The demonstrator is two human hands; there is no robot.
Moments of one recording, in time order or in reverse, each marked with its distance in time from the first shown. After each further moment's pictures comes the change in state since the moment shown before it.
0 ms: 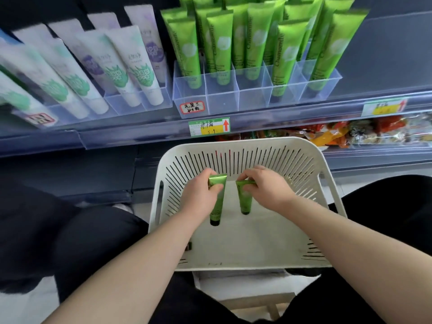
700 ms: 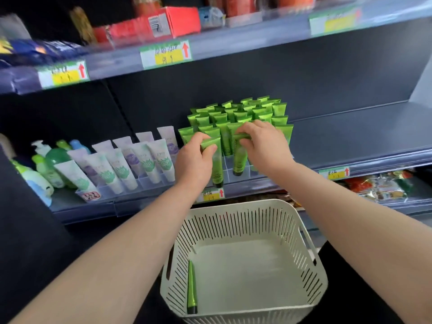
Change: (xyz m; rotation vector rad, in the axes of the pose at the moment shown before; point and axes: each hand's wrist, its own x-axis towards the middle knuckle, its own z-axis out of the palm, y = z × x) left_hand -0.002 0.171 -0.150 -0.131 0.541 0.407; right_hand -0.011 -0.086 -0.207 -0.161 0.750 -0.270
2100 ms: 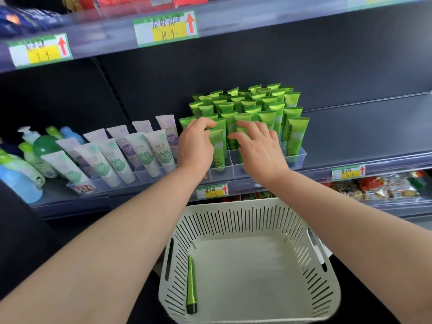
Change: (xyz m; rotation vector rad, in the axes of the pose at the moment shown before) left_hand 0.048 -0.028 0.024 0.114 0.057 0.053; right_hand 0.008 0.010 0.065 -0.208 0.057 -0.158
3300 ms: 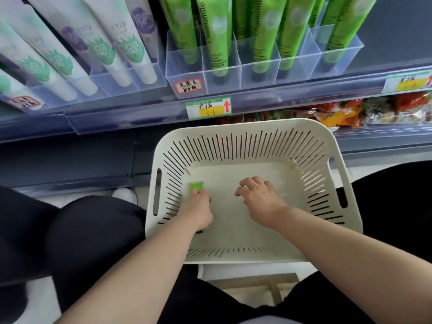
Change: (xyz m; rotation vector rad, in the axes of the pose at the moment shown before) left_hand -0.243 -0.148 0.079 0.438 -1.182 -0.492; right_hand -0.225 -0.040 0.118 0.142 -1.043 0.000
